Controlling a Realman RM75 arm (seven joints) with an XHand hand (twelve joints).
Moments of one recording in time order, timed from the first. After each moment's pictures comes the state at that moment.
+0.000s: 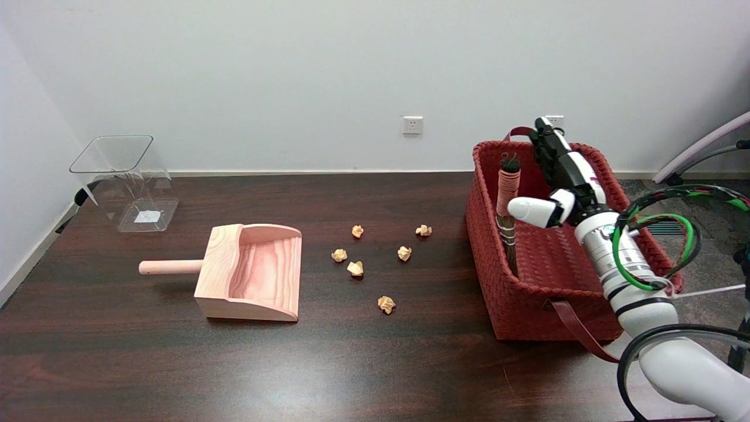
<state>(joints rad) -0.36 -0.84 1.39 -1.77 -1.55 0.72 0.42</state>
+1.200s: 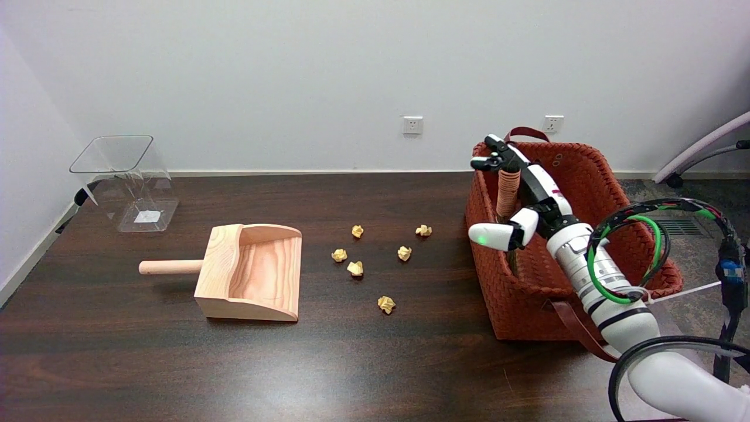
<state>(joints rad) -0.35 -0.85 1.30 -1.80 -1.63 0.67 0.34</state>
